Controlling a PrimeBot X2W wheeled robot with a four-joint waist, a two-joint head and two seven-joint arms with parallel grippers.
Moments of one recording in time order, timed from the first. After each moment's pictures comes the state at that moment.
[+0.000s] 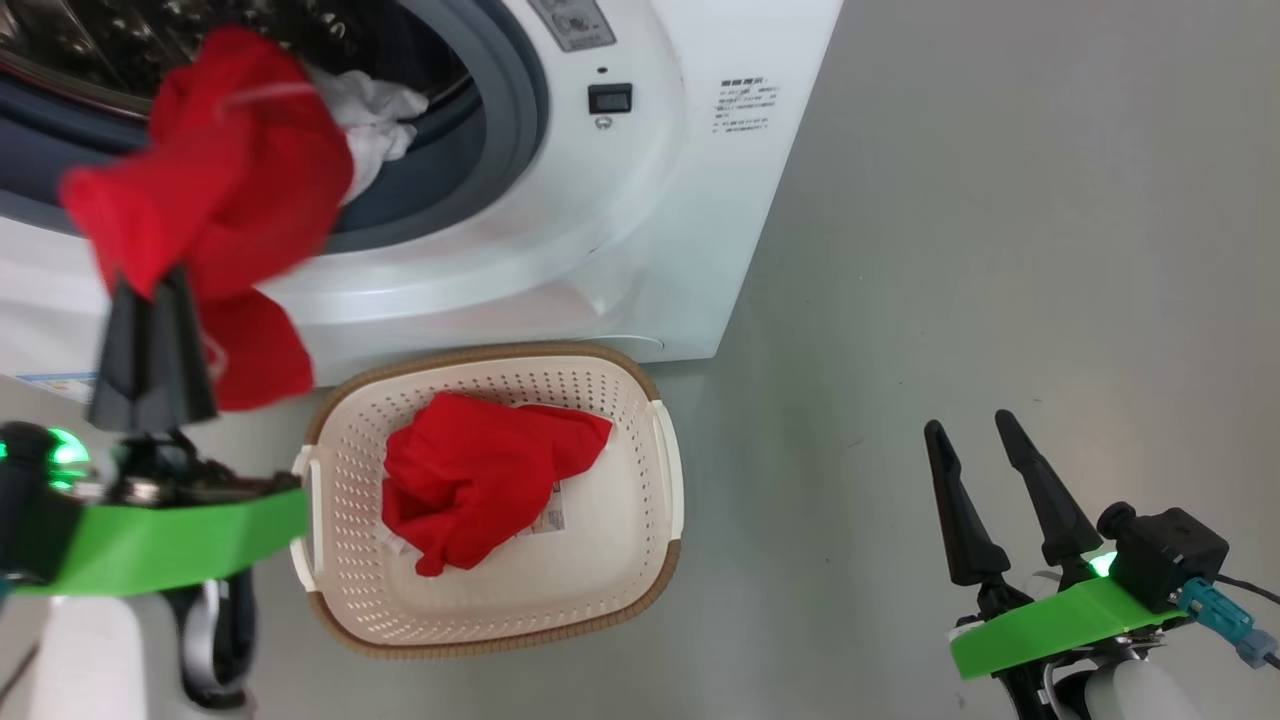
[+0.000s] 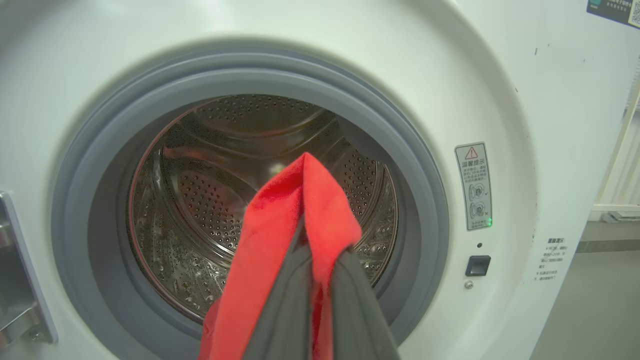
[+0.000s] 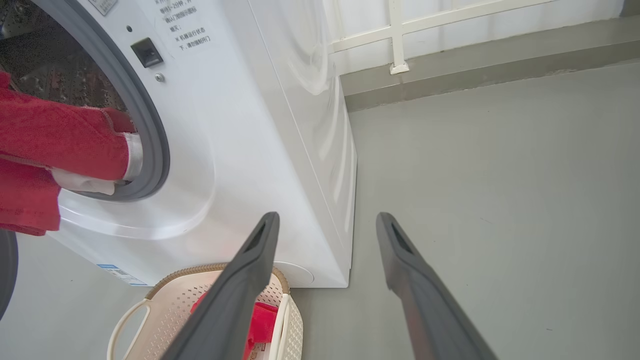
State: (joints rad) left arm -0.39 0.03 0.14 -0.04 -0.18 -0.13 -0.26; right arm -0.09 -0.05 0.07 0.18 0.41 0.12 -0.26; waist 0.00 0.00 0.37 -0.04
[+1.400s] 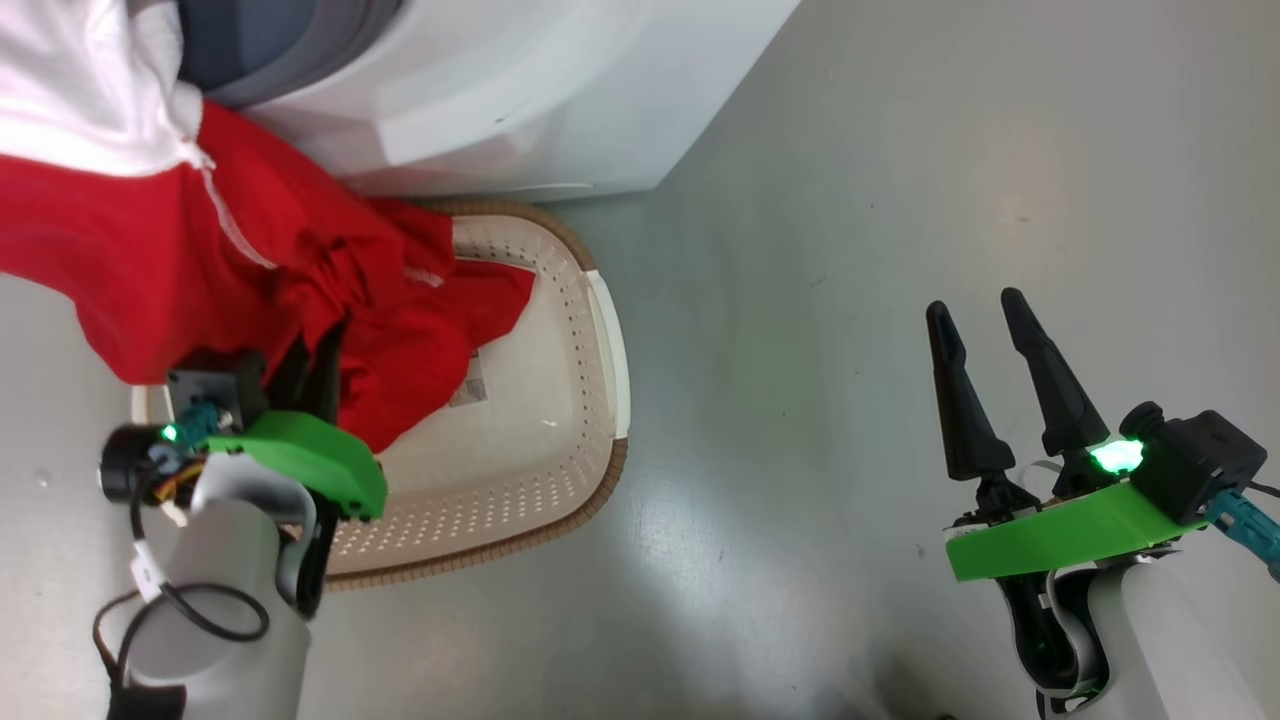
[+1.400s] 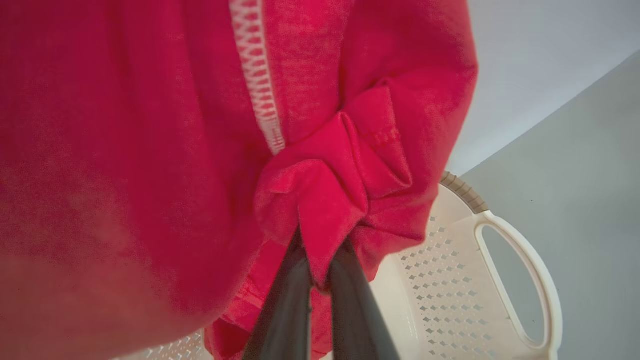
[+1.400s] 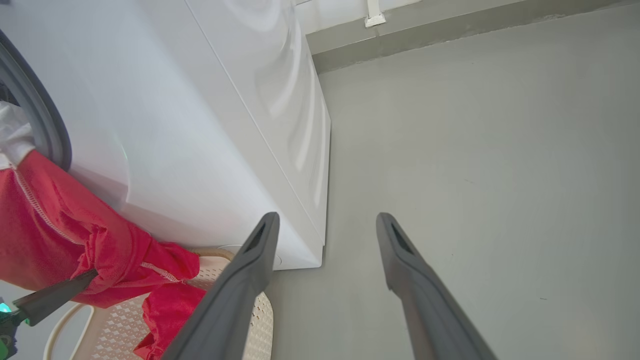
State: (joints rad) left arm -0.67 0.08 -0.05 0.83 -0.17 -0.13 -0.26; right arm -0.23 -0.05 0.08 0.13 0.44 0.12 -0.26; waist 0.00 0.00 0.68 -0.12
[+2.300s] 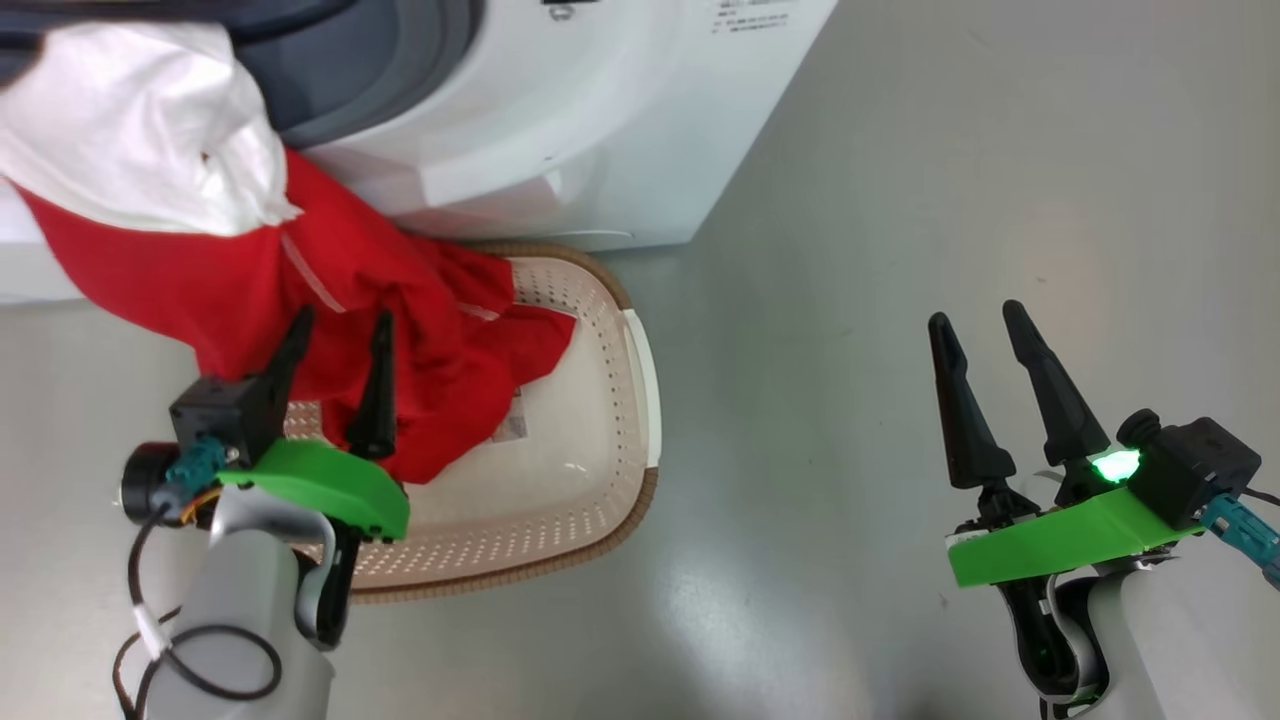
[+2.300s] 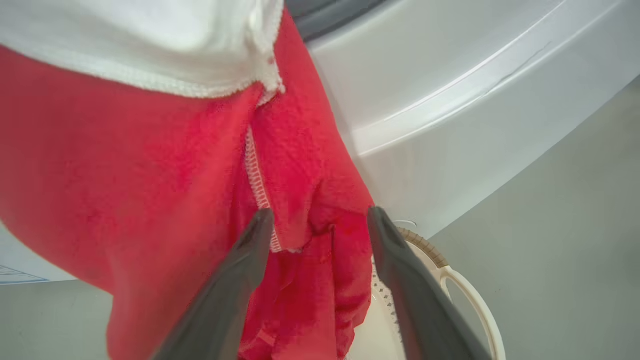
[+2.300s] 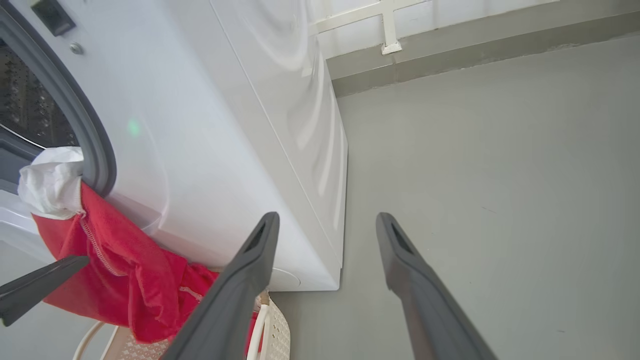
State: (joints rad) left arm -0.58 0.05 -0.03 0.66 -0.20 -0.13 -0.26; right arm -0.22 -0.05 0.07 0.15 0.44 0.12 -0.26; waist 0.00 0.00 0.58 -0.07
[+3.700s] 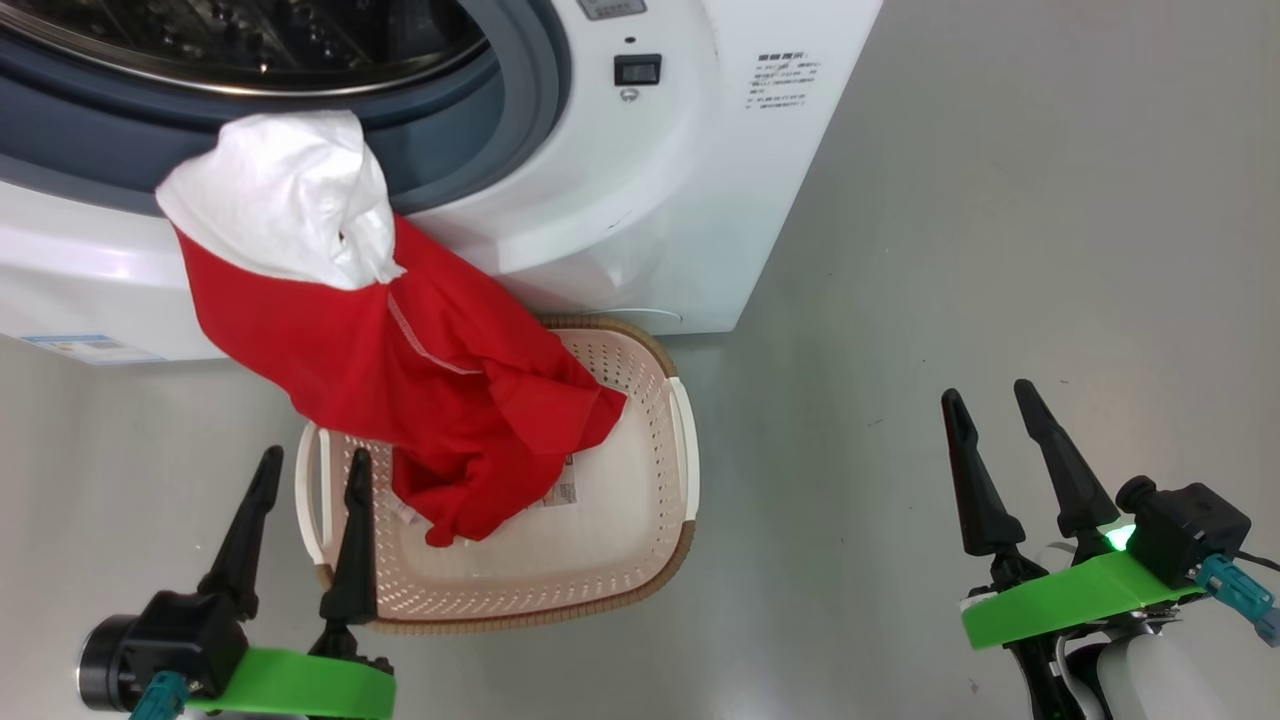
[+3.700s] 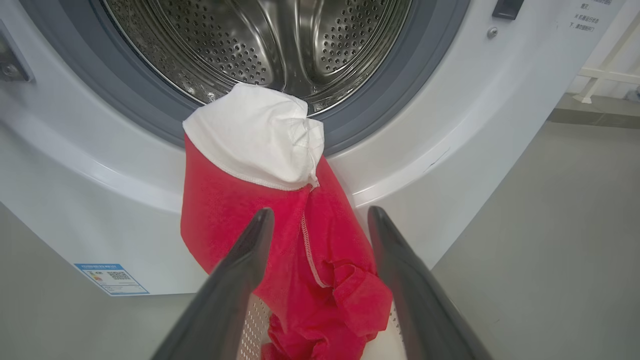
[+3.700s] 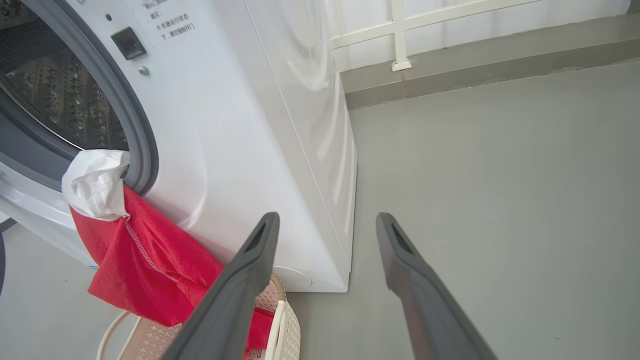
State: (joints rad) left arm -0.12 0.04 0.03 0.14 -0.15 -0.10 -0.26; right arm -0.12 -0.05 0.04 0.18 0.40 0.12 -0.26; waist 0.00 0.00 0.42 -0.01
